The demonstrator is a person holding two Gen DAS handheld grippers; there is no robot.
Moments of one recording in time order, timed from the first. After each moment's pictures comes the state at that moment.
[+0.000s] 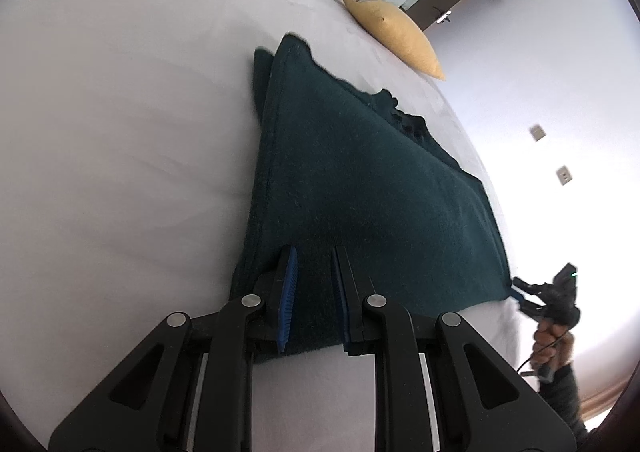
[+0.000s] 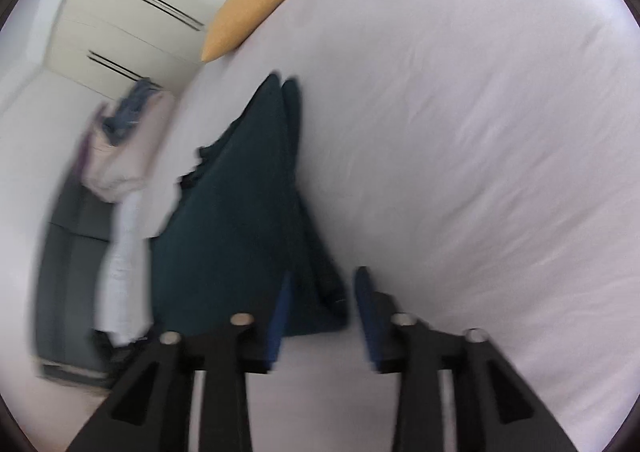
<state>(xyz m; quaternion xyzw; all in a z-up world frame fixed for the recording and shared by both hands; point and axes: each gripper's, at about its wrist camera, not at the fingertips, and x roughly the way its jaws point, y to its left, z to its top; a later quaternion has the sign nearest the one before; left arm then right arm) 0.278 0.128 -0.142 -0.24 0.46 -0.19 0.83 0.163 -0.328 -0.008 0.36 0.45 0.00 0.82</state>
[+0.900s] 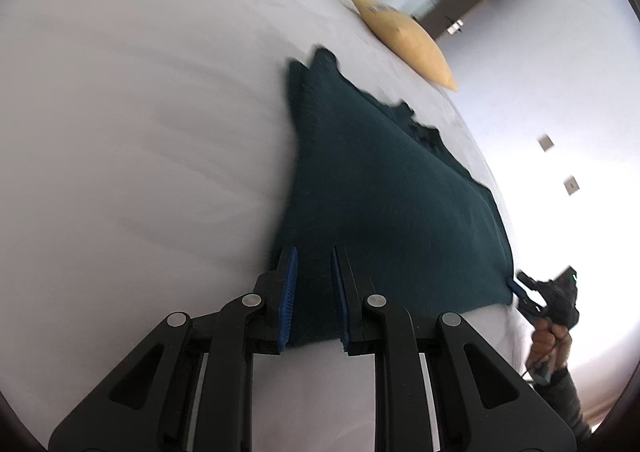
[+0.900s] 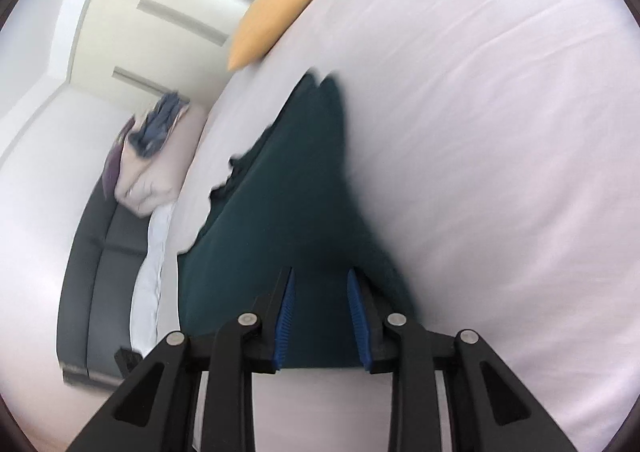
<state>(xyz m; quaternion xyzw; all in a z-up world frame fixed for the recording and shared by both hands) 0.269 0.156 -0.143 -0.26 0.45 -0.15 0.84 0.180 -0.324 -0.026 0.43 0.40 0.06 0.81</state>
